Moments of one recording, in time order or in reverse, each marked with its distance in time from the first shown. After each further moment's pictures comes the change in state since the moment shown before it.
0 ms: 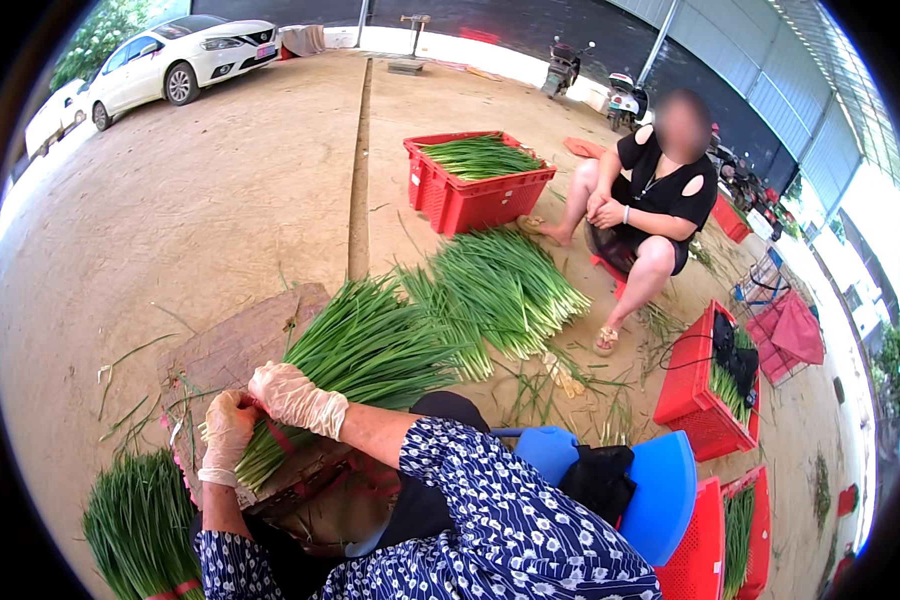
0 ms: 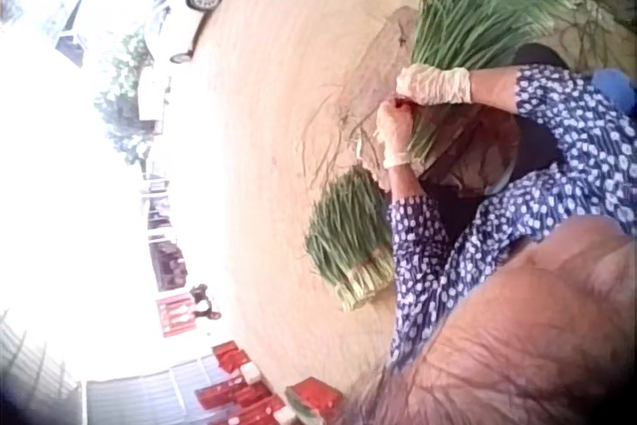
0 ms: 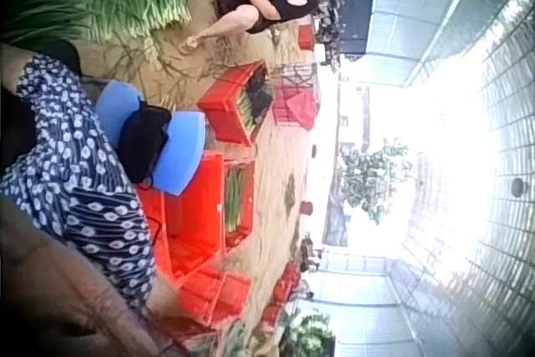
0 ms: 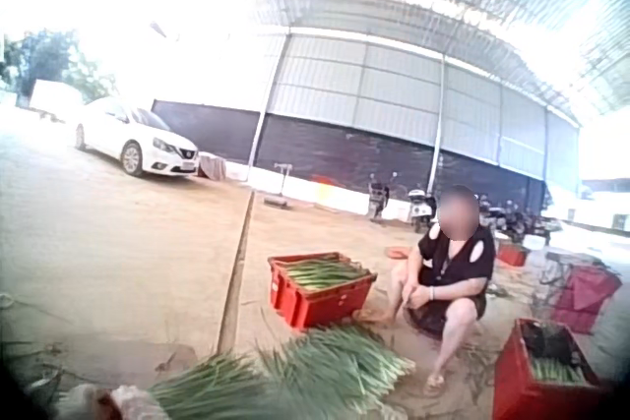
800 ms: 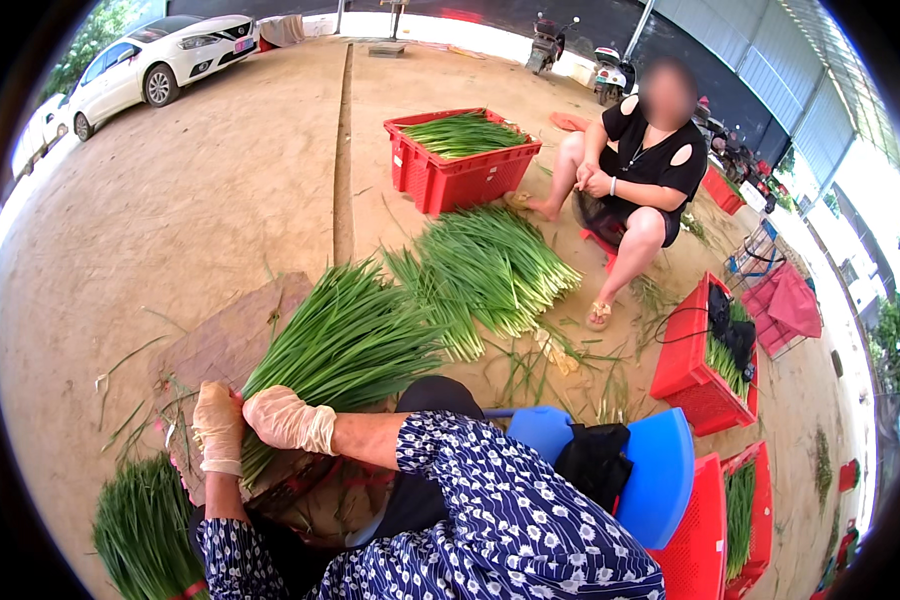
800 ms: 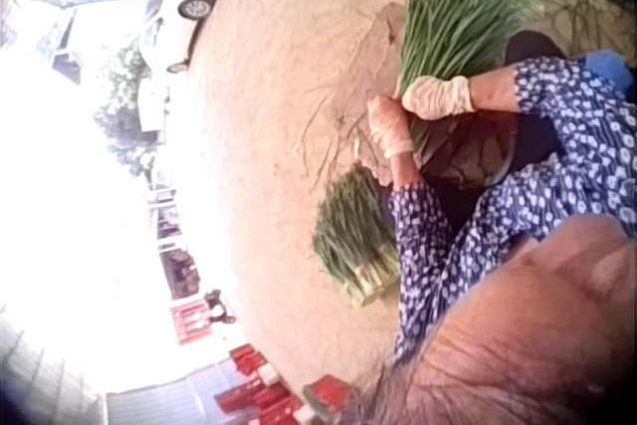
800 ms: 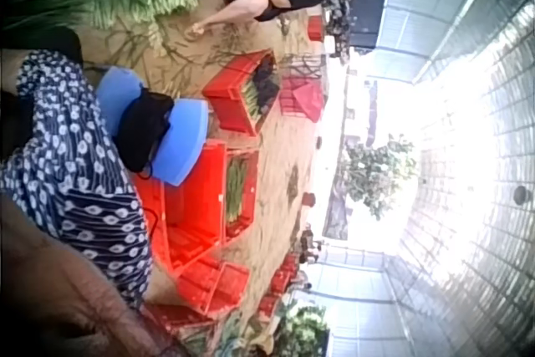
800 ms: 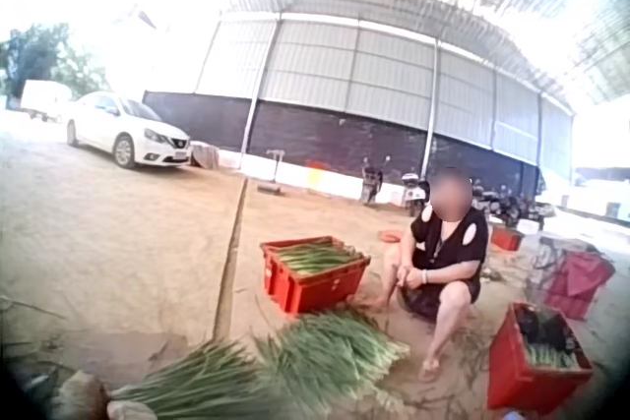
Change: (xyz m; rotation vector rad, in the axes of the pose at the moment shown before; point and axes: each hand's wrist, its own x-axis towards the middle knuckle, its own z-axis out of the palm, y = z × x) left_hand 0.004 0.000 0.016 0.455 0.233 0.107; right_hand -0.031 -0.033 -0.005 0.021 -0.103 0.016
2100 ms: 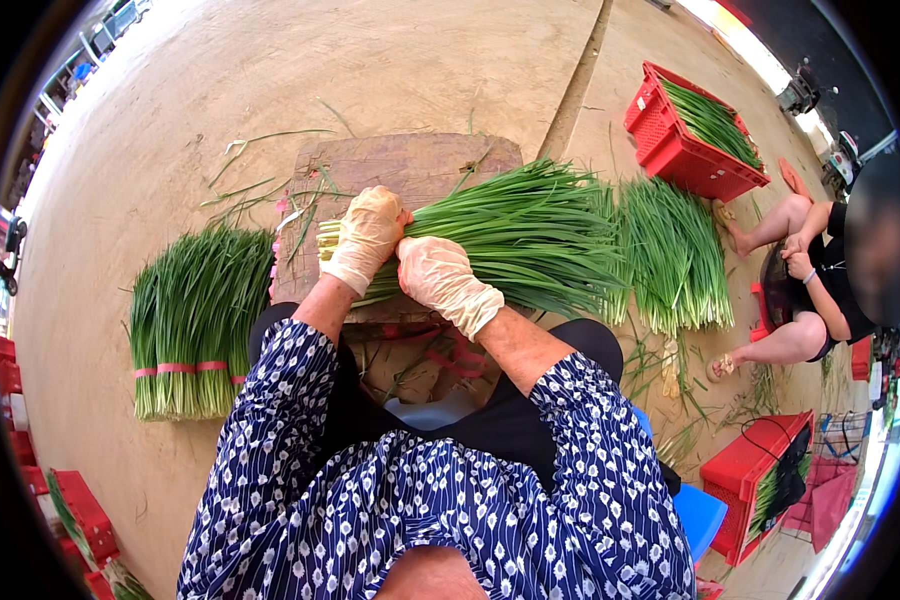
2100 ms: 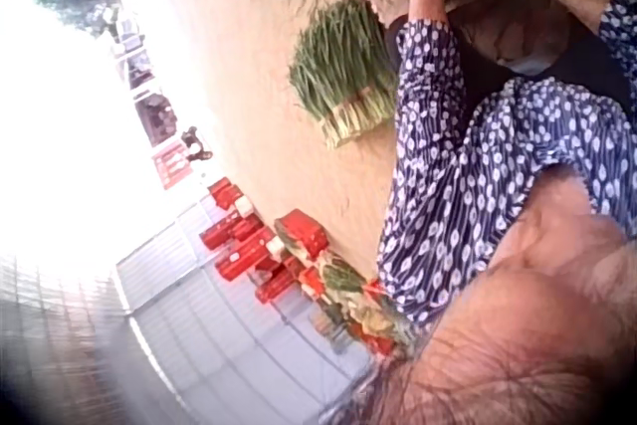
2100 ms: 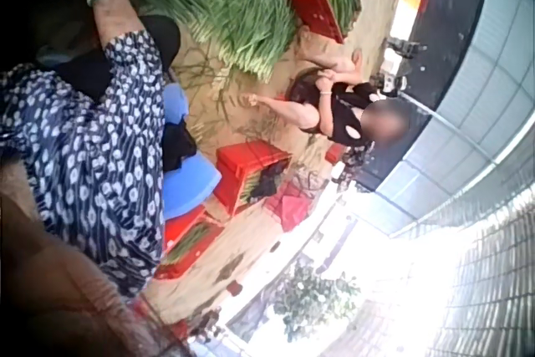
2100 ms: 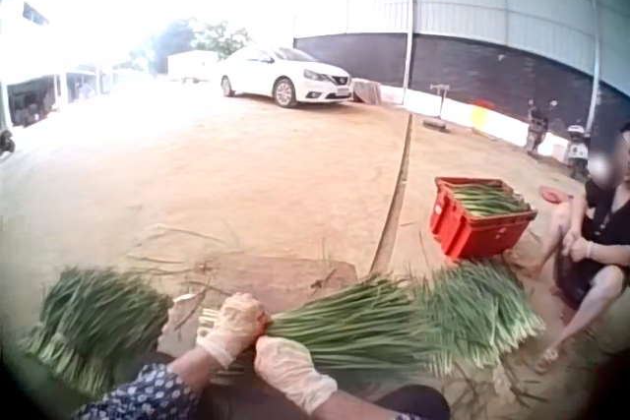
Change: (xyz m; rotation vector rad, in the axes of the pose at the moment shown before) left_hand 0.014 0.009 0.007 0.035 -0.002 0.082; right_hand -0.001 0.000 -0.006 0.158 -0.022 0.080
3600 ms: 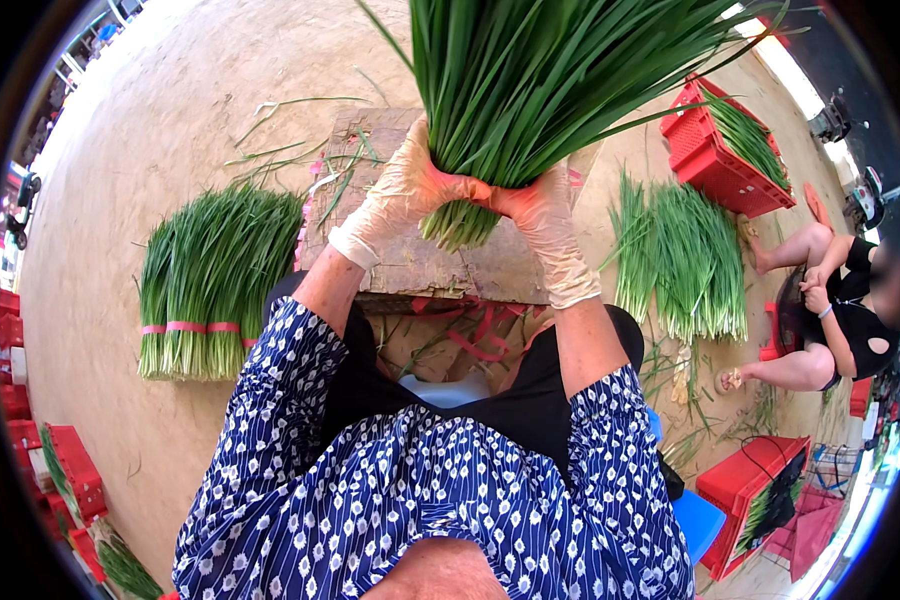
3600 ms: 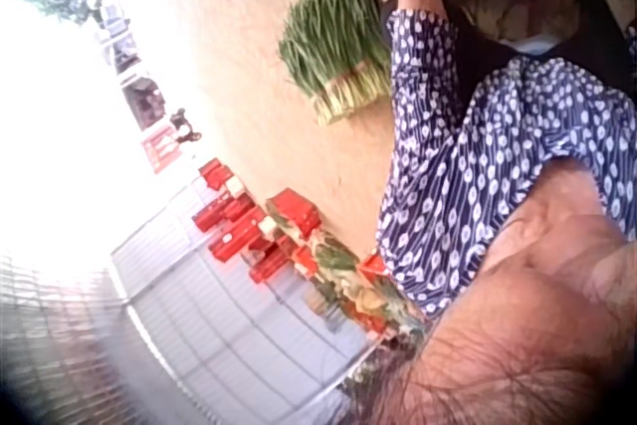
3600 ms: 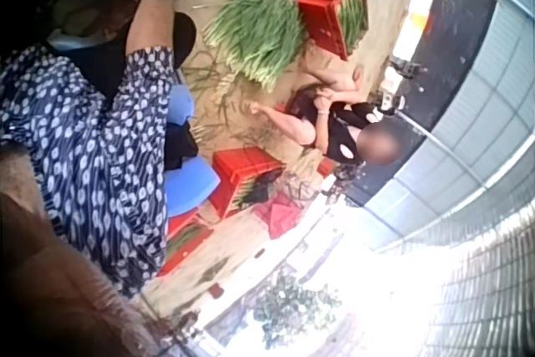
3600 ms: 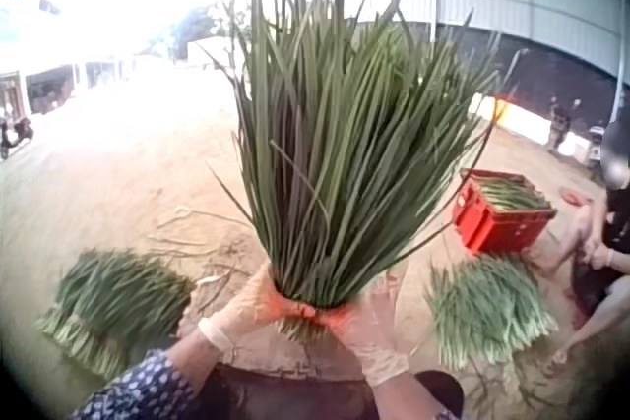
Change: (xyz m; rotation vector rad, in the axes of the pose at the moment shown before) left_hand 0.000 0.038 -0.076 -1.130 0.151 -0.008; right_hand 0.027 0.044 -0.054 1.221 0.289 0.081
